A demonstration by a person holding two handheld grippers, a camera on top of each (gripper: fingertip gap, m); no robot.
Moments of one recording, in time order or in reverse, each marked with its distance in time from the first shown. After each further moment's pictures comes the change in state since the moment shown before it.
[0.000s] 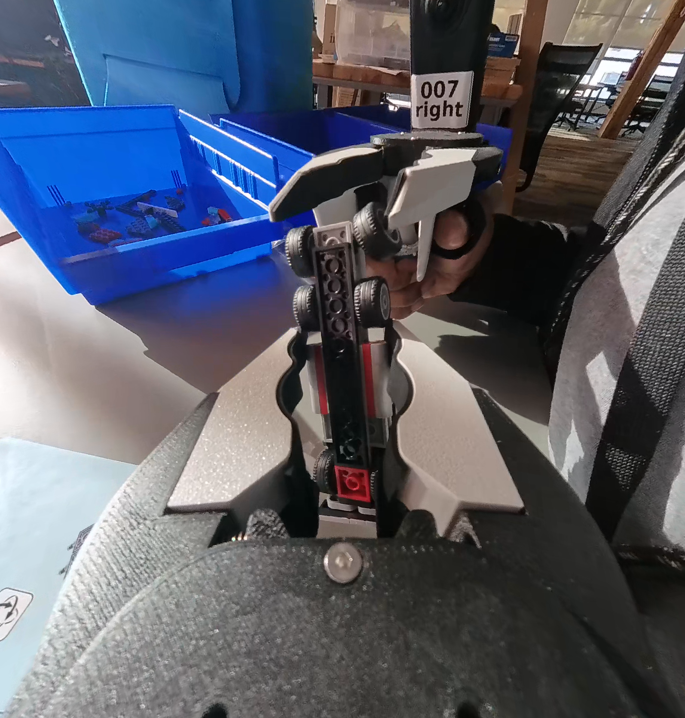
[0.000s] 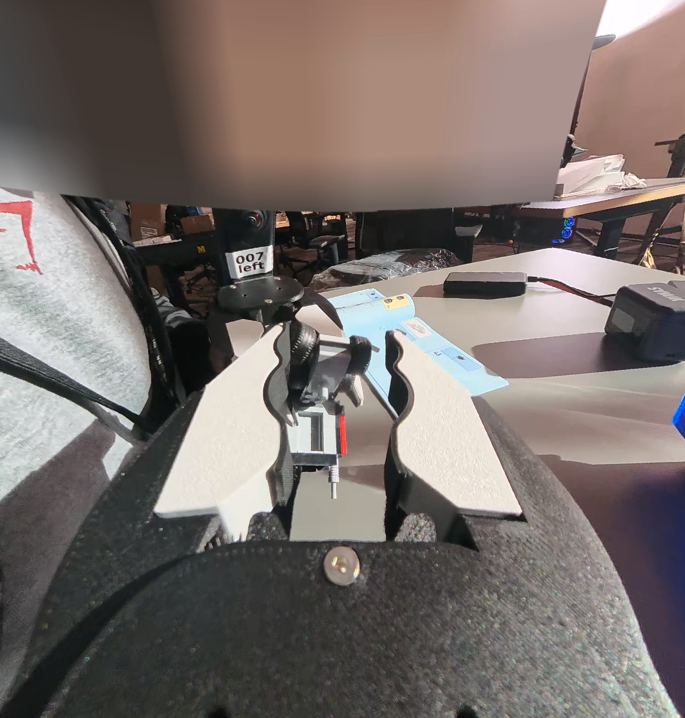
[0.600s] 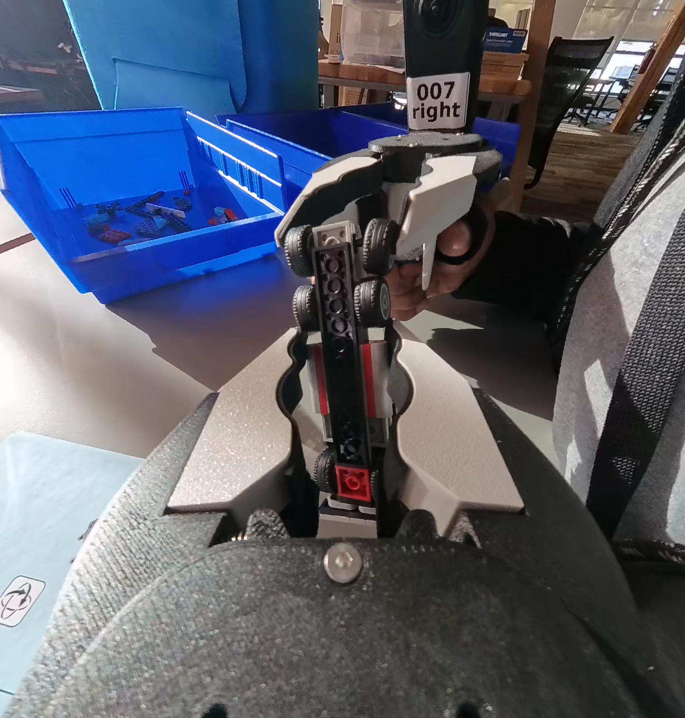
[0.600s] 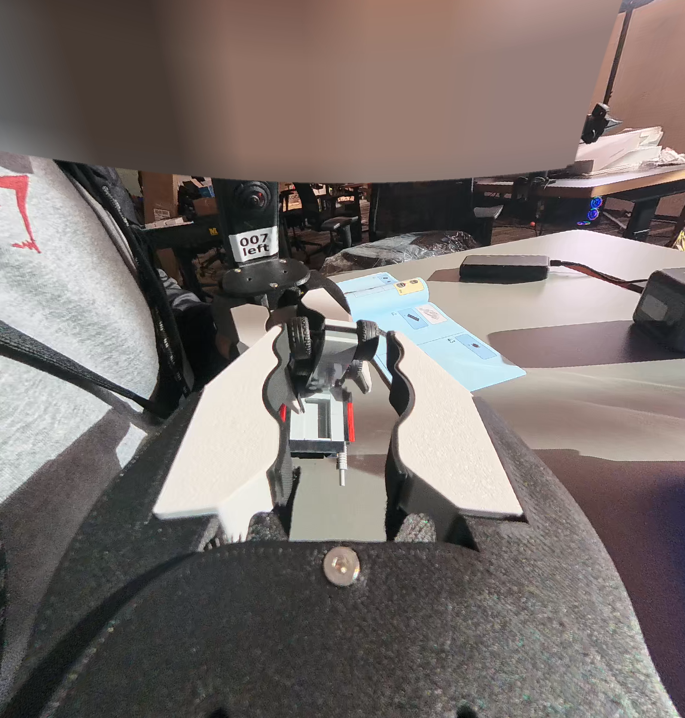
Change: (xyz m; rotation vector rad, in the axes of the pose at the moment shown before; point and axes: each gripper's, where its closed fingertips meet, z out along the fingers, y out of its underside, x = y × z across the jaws) left arm -0.001 0.002 -0.003 0.000 -0.018 0.015; right arm -0.004 0.011 0.003 -0.048 -0.039 0.008
